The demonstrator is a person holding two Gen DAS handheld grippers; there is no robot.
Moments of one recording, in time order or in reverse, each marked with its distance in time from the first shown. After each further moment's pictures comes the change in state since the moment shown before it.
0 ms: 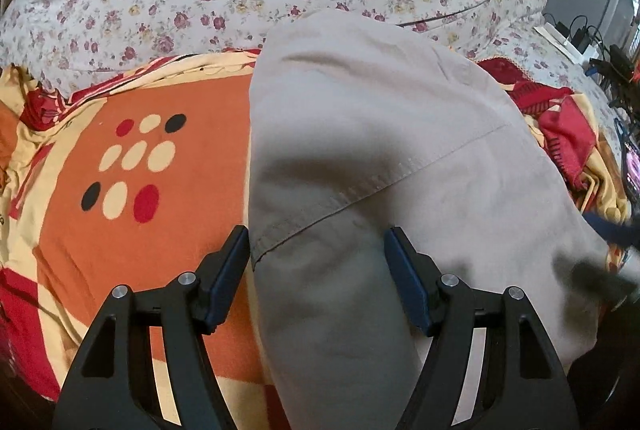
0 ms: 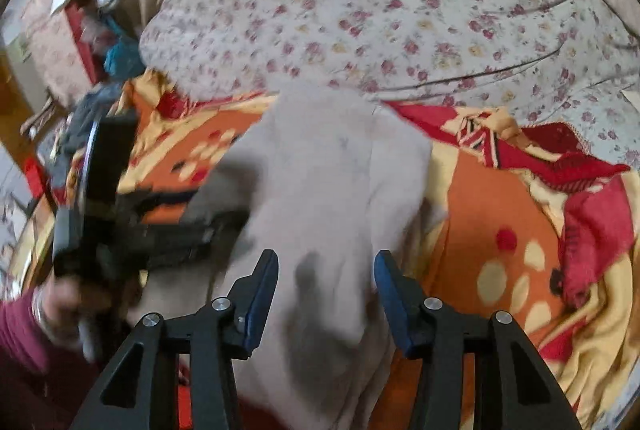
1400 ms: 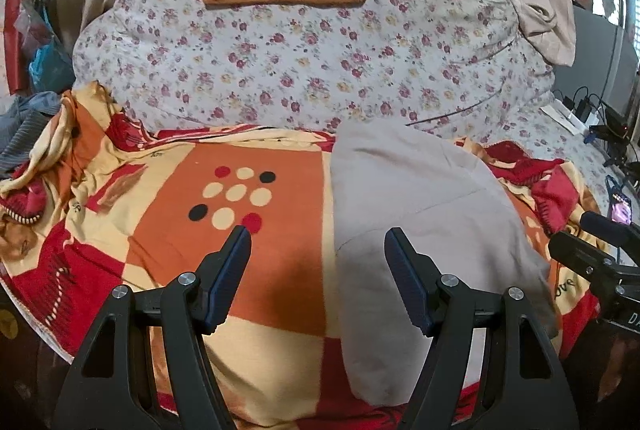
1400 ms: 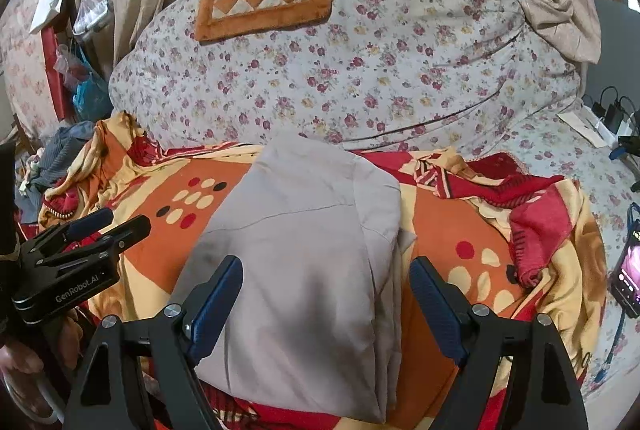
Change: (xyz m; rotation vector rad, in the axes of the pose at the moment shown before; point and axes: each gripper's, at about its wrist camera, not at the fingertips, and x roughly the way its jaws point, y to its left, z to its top) left arm -0.122 0.032 -0.039 -0.111 -0.302 0.117; right arm -0.046 0.054 0.001 0.066 -0.199 -0.208
